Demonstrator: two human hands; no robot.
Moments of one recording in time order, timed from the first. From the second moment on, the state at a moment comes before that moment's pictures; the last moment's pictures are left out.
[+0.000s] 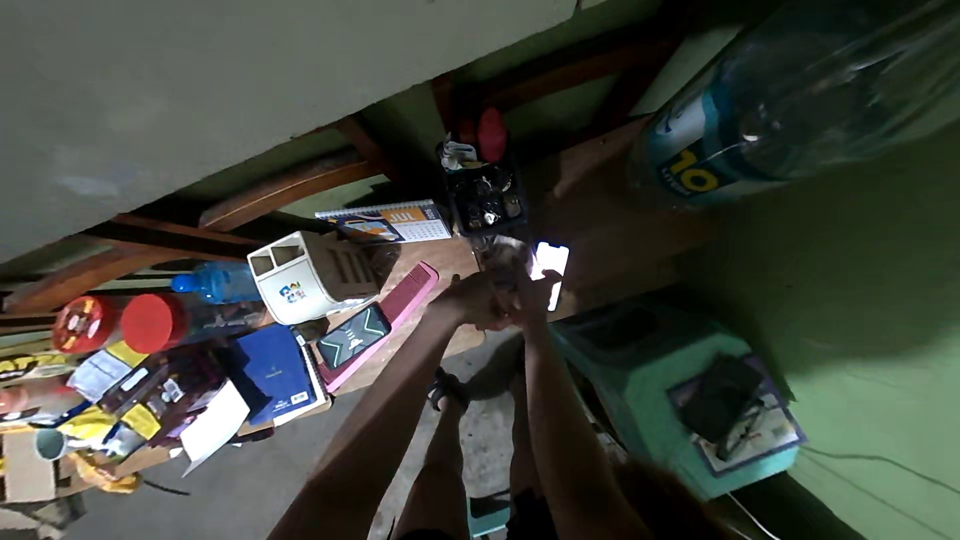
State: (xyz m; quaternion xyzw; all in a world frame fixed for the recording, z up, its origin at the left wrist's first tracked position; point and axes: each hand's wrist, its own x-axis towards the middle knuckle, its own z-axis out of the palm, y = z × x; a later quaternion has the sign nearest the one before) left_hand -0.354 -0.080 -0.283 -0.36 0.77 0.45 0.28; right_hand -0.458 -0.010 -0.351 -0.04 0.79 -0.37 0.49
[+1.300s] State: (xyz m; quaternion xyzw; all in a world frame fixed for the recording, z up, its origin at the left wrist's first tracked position) left_hand -0.329 -0.100 -0.232 -0.44 0.79 0.43 0.02; right_hand -0.464 -0.021 -0.359 -0.14 0.57 -0.50 0.63
